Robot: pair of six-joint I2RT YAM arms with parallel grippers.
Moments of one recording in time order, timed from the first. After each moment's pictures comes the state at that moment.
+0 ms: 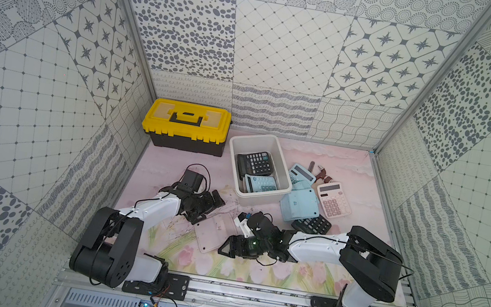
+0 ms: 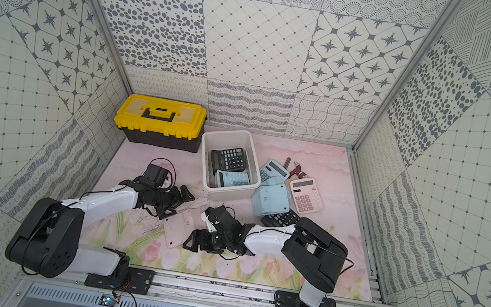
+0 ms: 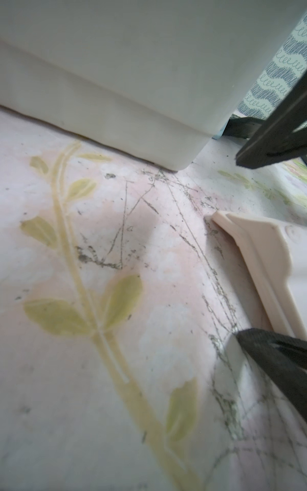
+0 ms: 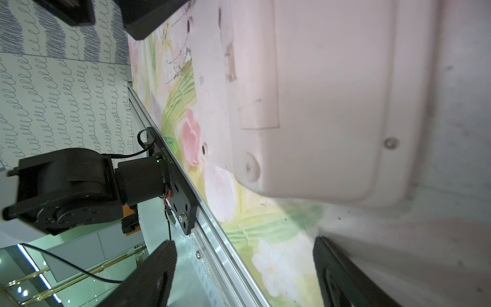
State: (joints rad) left arm -0.17 1.38 0.63 -0.35 0.41 -0.85; right arm 1.11 1.73 0.77 0.20 -0.44 0.98
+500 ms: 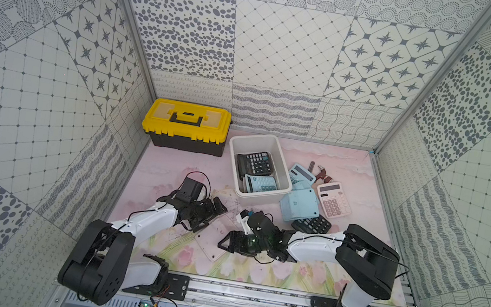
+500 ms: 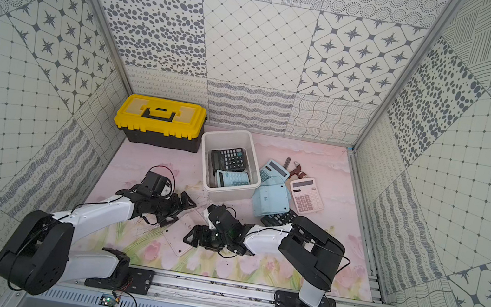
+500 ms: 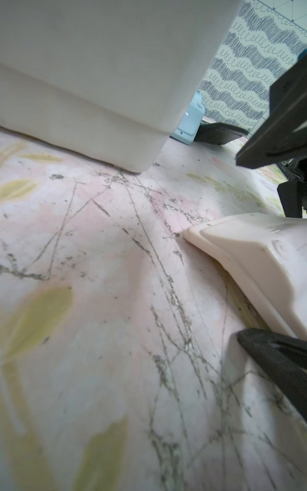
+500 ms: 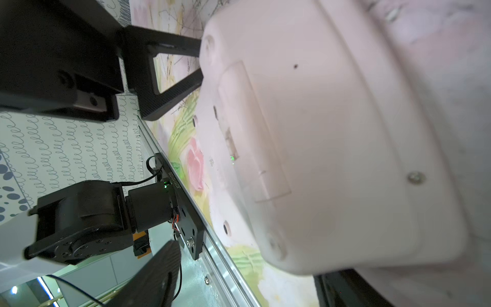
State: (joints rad) left arm -0.23 1.26 0.53 -0.32 0.45 -0.90; right arm 1.09 1.75 0.76 0.29 -0.37 1.07
